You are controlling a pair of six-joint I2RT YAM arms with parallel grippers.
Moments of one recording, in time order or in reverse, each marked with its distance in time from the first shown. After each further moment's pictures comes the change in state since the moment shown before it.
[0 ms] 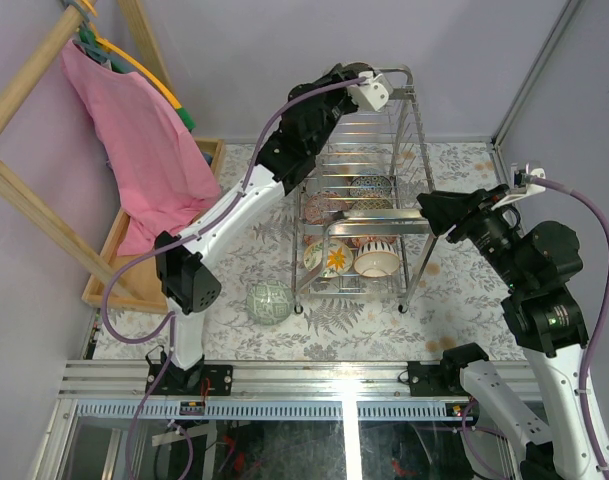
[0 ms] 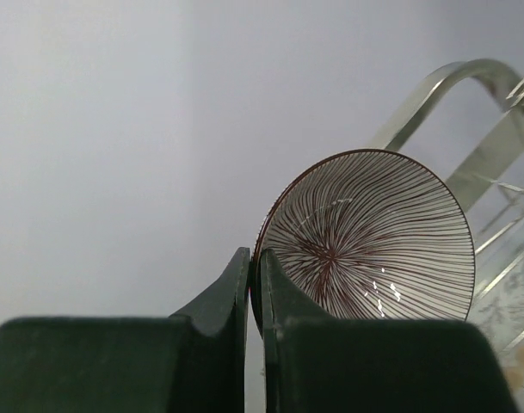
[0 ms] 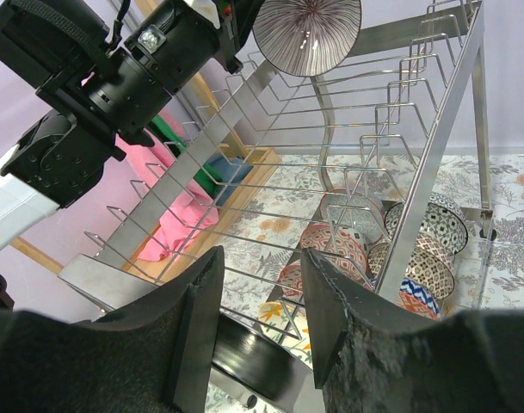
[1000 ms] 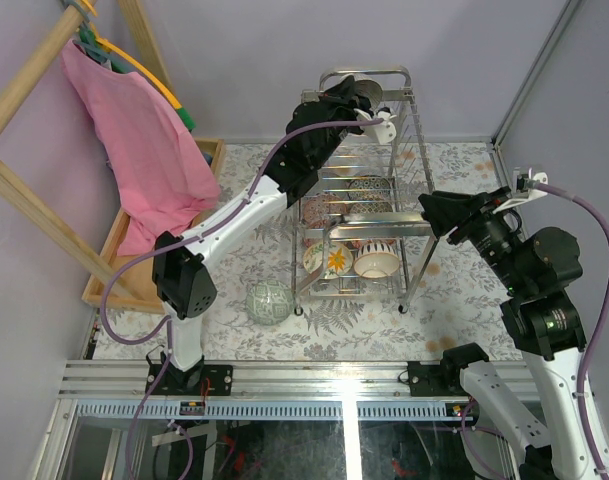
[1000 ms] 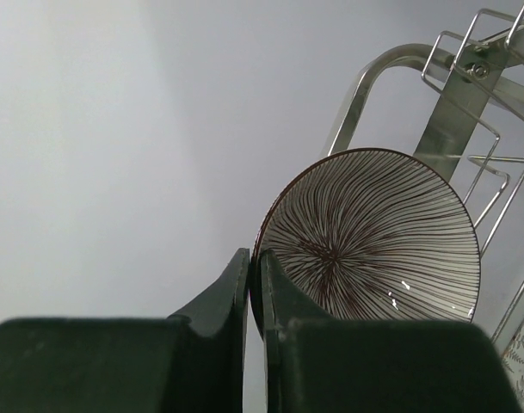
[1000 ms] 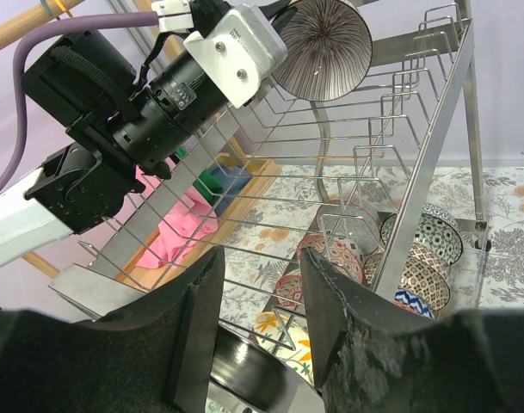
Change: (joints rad) left arm -0.028 -0.042 -0.182 0.140 0.115 0.325; right arm -0.005 -0.027 -0.041 0.042 0.000 -0.002
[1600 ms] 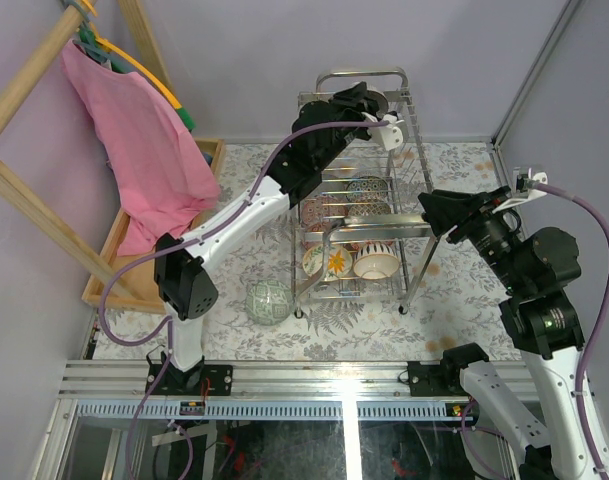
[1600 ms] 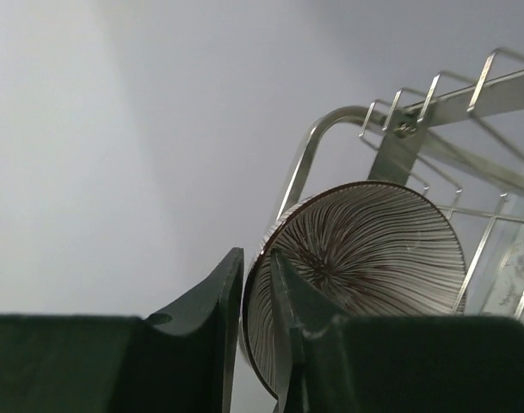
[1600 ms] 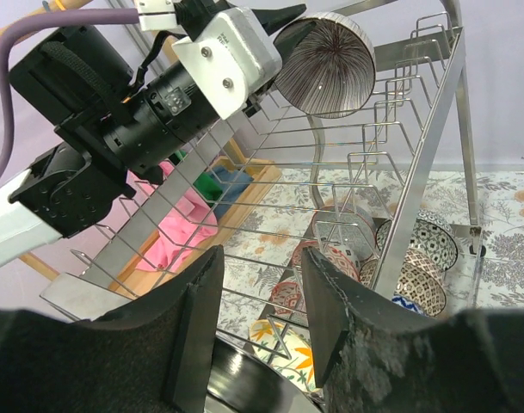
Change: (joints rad) left arm -0.021 -0.001 0.026 -0.063 0.055 -0.057; right arm 0.000 0.000 -0.009 0.015 -0.001 0.000
